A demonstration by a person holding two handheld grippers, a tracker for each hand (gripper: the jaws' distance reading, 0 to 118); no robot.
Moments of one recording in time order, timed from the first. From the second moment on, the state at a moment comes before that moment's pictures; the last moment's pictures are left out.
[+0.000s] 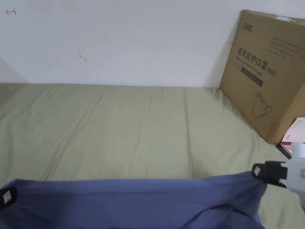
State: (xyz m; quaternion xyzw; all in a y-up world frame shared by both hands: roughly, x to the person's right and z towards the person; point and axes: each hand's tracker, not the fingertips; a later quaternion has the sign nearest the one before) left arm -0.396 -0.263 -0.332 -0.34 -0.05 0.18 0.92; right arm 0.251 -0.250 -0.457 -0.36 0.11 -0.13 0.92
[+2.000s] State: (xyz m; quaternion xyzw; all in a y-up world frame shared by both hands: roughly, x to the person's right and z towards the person) left arm -0.446 -0.321 -0.261 -0.41 -0.12 0.40 0.81; right arm 0.157 -0.213 -0.299 -0.15 0.15 -0.08 0.97
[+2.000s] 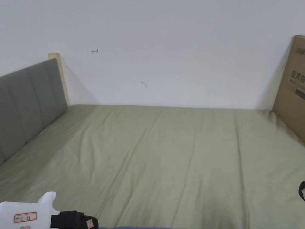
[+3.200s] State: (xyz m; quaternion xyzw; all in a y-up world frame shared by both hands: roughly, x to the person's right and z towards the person) left arm -0.419 -0.317 -0.269 -0.41 0.11 0.11 0.90; right arm 0.166 -0.205 -0.304 -0.19 0.15 -0.09 0.97
